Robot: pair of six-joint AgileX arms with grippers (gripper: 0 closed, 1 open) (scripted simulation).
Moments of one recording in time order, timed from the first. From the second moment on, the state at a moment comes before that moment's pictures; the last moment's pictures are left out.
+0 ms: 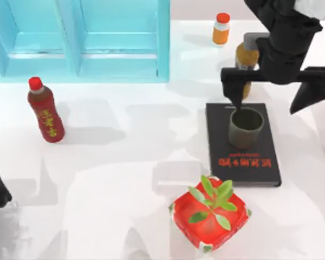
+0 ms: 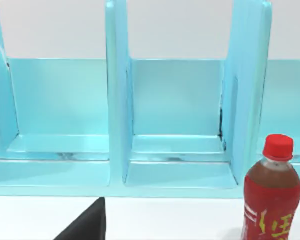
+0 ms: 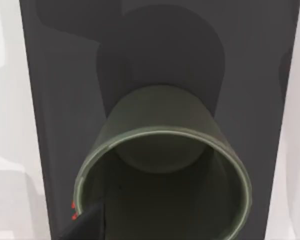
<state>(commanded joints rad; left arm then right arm) 0.00 0.00 0.00 0.00 0.00 0.00 0.37 2.16 1.86 -1.26 0.00 0.39</state>
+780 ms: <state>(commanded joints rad) 0.00 0.00 0.00 0.00 0.00 0.00 0.37 2.18 1.70 -1.10 0.00 0.39</state>
